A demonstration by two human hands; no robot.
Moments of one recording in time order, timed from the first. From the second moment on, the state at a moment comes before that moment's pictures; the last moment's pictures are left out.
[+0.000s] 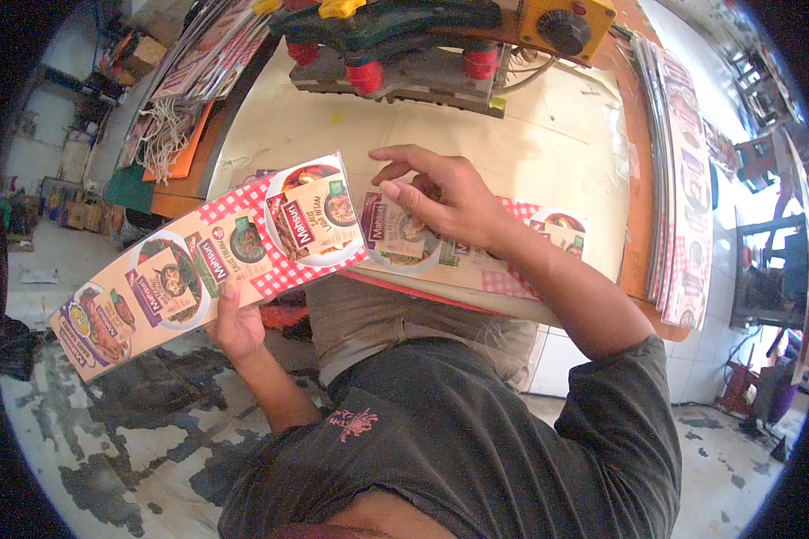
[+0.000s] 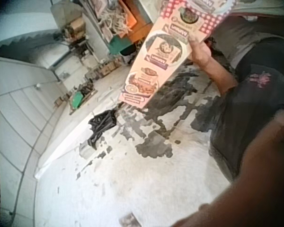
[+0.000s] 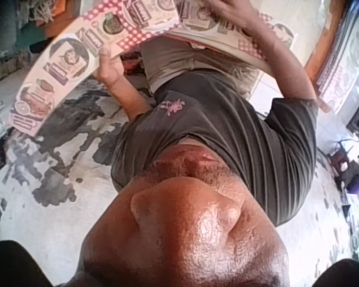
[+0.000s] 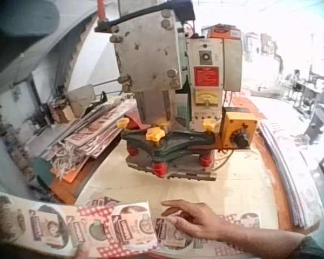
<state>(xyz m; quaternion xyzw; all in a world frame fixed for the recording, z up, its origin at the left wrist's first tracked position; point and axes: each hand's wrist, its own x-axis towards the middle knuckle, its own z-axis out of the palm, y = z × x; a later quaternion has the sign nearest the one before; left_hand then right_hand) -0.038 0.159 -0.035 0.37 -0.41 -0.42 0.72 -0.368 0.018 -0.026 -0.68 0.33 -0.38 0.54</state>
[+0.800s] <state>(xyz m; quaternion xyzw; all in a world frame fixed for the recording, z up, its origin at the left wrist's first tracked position) -0.038 0.150 -0.044 0.34 -0.38 -0.44 0.74 -0.360 0.020 -0.019 -0.79 0.23 -0.29 0.49</state>
